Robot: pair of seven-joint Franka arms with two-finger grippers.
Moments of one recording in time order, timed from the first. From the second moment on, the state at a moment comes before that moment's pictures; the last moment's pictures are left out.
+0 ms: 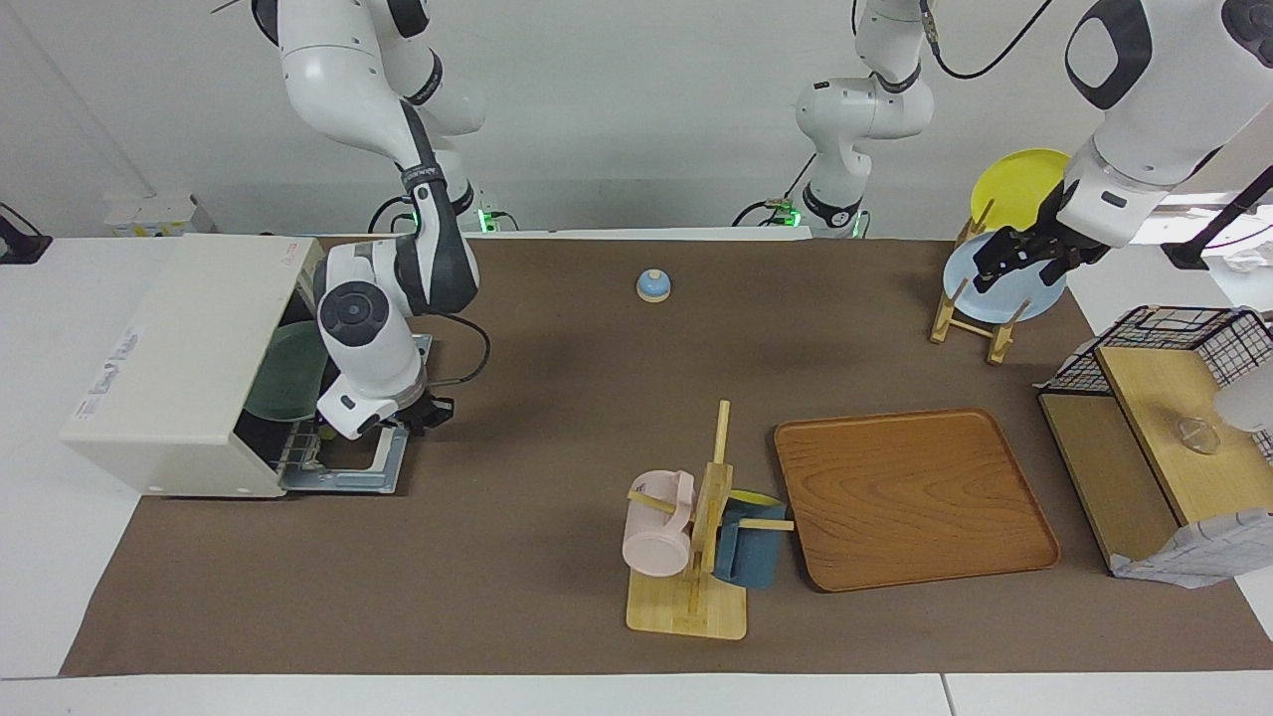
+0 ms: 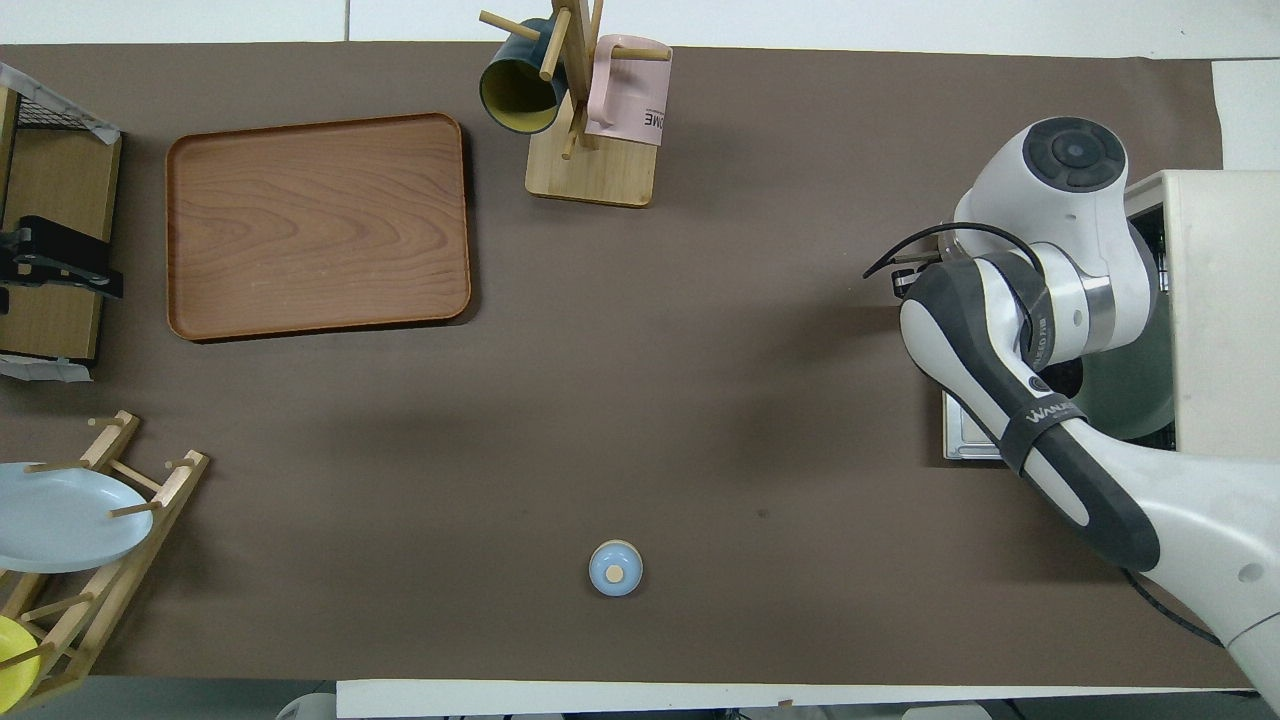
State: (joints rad) left arm -0.11 0.00 0.05 -1.60 -0.02 1.51 -0.08; right arm -0.02 0.32 0.16 -1.86 -0.12 2.06 0.17
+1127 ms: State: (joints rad) left arm -0.11 0.00 0.05 -1.60 -0.02 1.51 -0.08; right arm -0.15 0.19 0.17 -1.91 -0.13 1.83 0.25
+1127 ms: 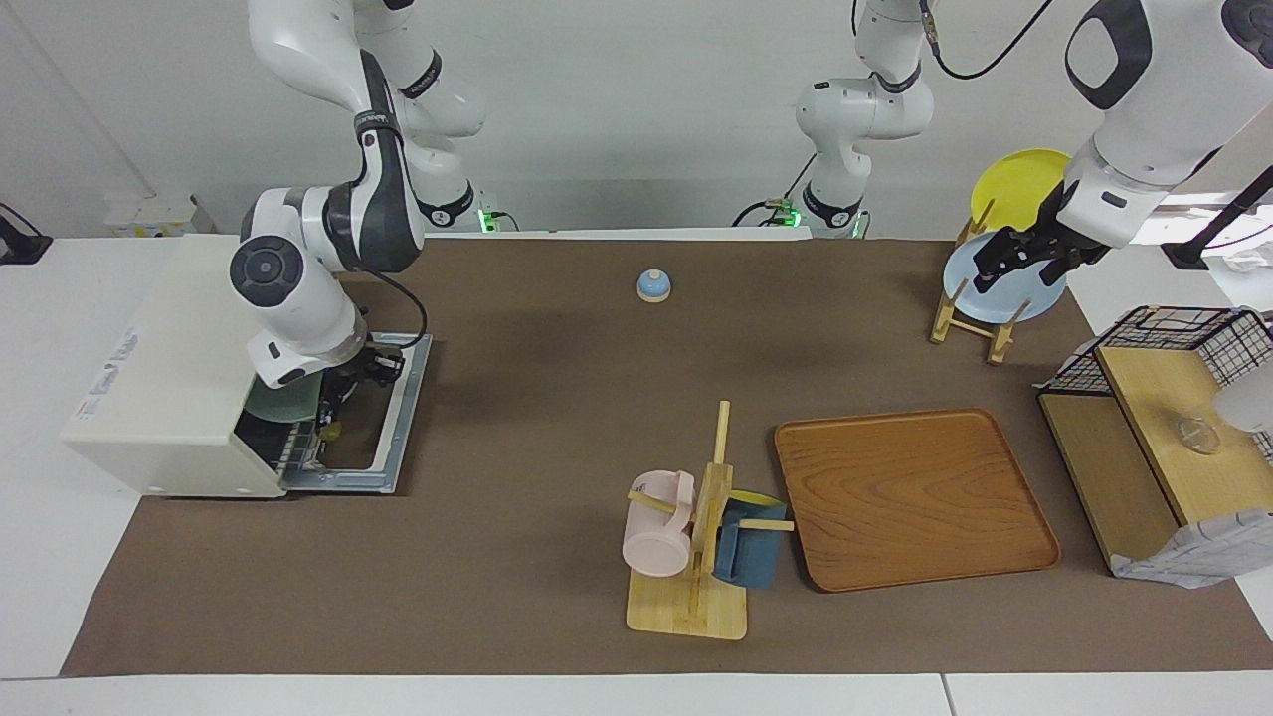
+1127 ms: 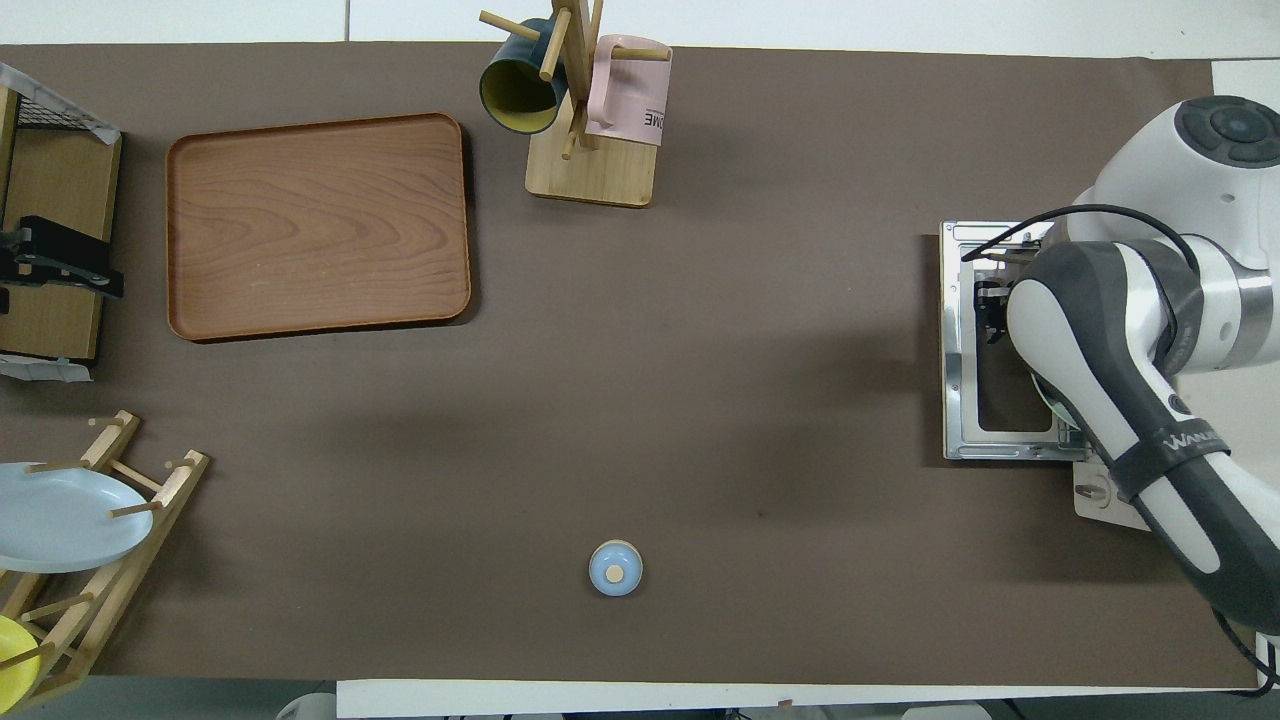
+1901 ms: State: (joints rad) left arm -0.11 0.00 0.05 -1.60 -0.02 1.51 -0.08; right arm -0.18 0.18 0.17 -1.94 -0.15 1.83 0.17
